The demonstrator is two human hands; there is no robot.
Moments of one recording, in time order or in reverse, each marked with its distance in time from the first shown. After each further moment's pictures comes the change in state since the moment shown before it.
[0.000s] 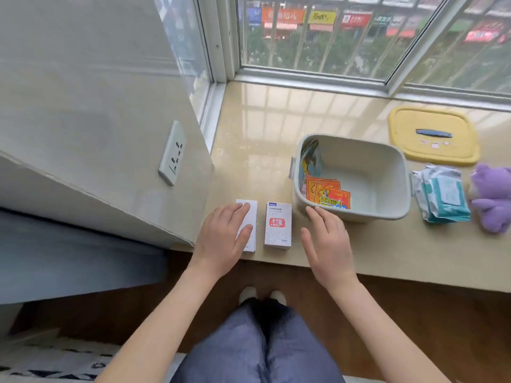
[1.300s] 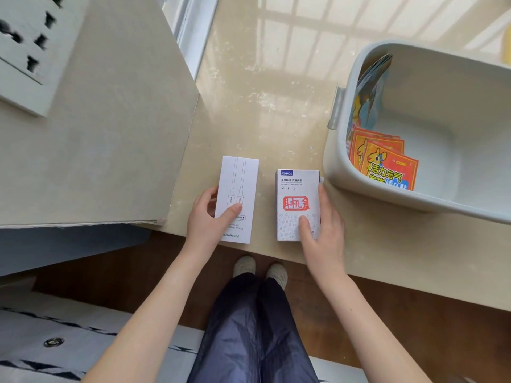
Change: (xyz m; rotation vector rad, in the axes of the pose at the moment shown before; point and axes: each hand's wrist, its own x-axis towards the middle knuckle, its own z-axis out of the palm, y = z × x) left_hand 0.036 -0.122 0.206 -0.769 0.114 -0.791; right_hand 0.020 0.098 0.210 0.301 -0.137 0.306
